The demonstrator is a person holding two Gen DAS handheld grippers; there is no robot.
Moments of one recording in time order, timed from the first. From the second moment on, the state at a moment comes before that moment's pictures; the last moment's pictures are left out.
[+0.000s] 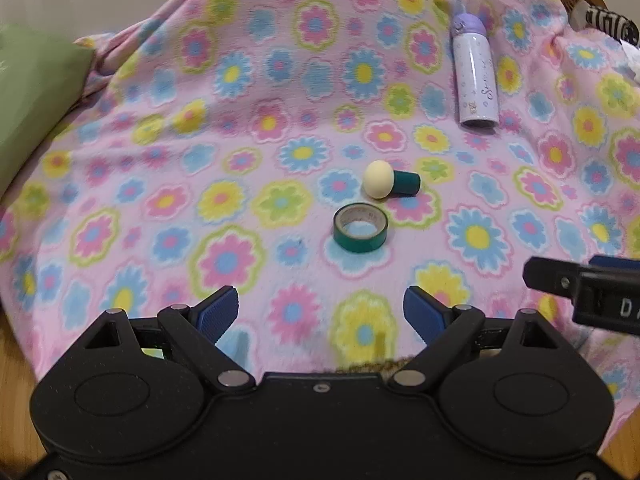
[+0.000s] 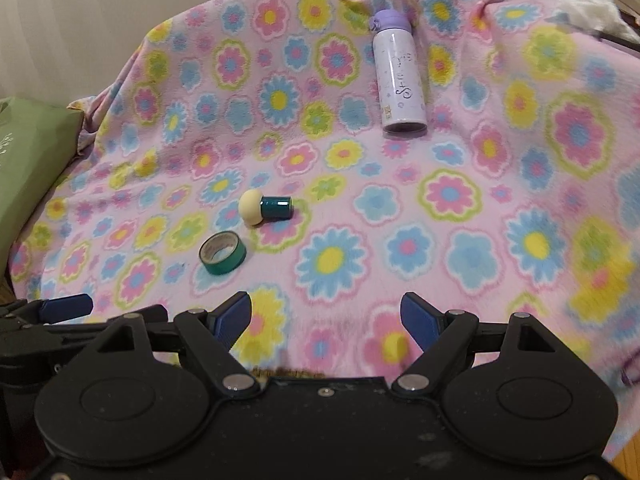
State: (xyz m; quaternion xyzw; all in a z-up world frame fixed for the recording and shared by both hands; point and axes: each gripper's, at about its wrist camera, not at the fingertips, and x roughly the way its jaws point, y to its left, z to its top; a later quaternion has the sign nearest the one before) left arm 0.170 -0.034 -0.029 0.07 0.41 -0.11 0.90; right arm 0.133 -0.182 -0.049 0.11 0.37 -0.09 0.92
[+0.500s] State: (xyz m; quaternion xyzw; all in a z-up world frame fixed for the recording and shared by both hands) left arm 0.243 -0.066 -0.061 0.07 0.43 -0.13 0.89; right arm 0.182 -0.207 -0.061 0.12 0.37 -0.11 0.91
